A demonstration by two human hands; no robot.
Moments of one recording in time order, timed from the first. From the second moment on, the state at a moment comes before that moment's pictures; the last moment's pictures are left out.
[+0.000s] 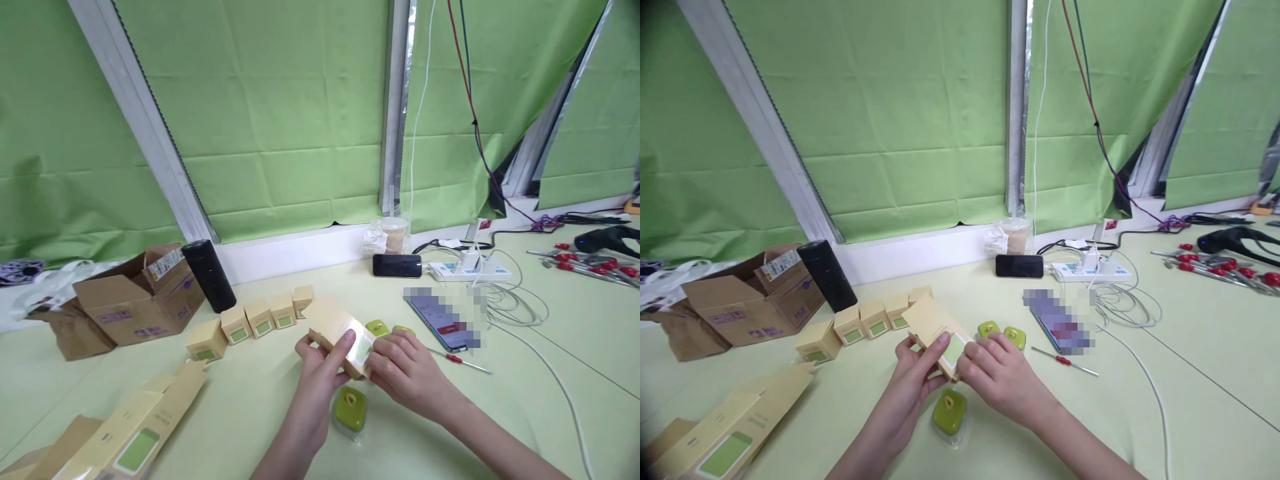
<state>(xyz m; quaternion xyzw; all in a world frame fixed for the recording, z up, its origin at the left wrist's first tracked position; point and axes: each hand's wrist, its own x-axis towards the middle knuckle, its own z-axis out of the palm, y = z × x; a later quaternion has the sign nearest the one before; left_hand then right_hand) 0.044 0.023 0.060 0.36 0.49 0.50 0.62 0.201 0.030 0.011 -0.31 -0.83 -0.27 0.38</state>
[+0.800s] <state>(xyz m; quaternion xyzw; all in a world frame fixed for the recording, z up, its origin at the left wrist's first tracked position) 0.039 0.035 0.050 0.30 0.44 0.61 0.59 0.190 0.016 0.019 -0.40 -0.80 0.03 0.44</state>
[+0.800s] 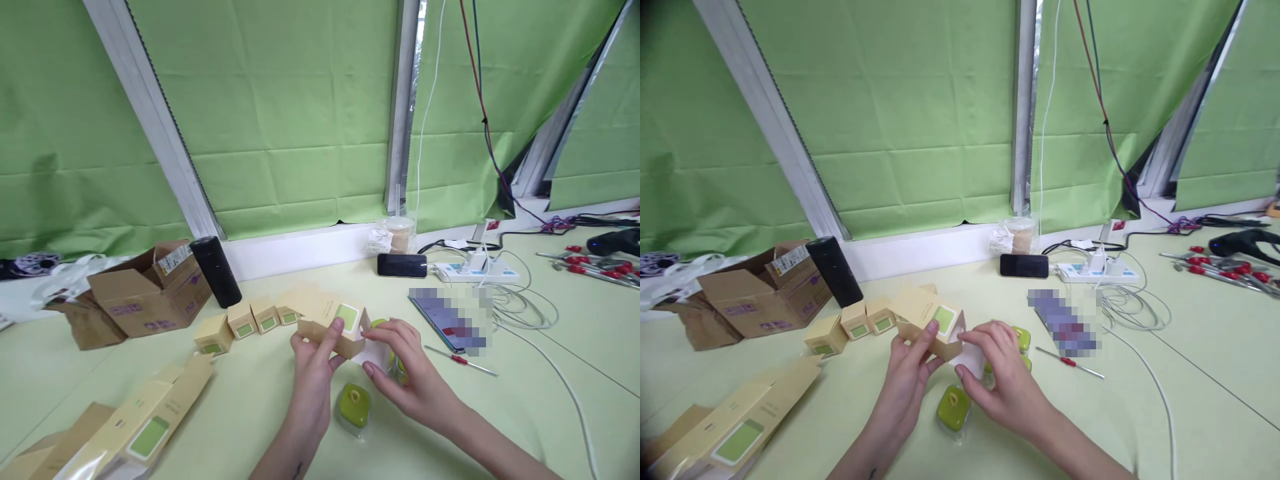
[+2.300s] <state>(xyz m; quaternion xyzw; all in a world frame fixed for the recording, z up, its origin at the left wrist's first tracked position) -0.025 0.019 0.128 0.38 0.38 0.72 0.44 0.200 0.186 0.023 -0.60 -0.70 0.11 0.37</state>
